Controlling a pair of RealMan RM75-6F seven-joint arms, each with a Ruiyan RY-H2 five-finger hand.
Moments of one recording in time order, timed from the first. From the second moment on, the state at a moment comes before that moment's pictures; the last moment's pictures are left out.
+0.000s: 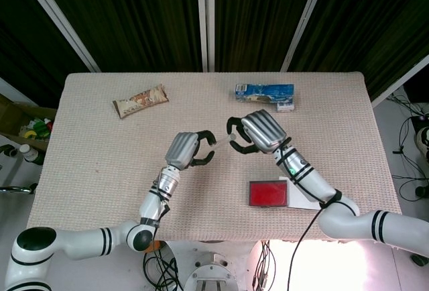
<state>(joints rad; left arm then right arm) -0.78 -1.86 -0.34 -1.42 1.14 1.09 0.10 0.88 -1.30 0.29 -1.68 -1.23 0.89 -0.01</state>
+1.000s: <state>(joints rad) -0.77 -1.81 -0.29 -1.38 1.13 1.08 0.21 0.83 -1.28 0.28 -1.68 -1.23 0.97 0.03</state>
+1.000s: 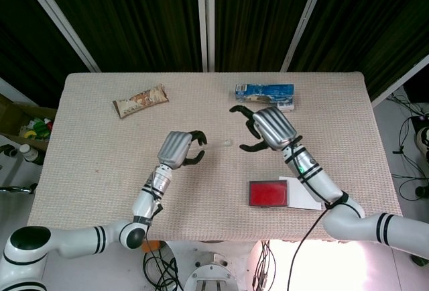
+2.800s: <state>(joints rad) -0.38 -1.23 -0.08 -1.50 1.28 1.38 0.01 0.28 -1.03 0.03 -1.57 -1.39 1.30 0.28</state>
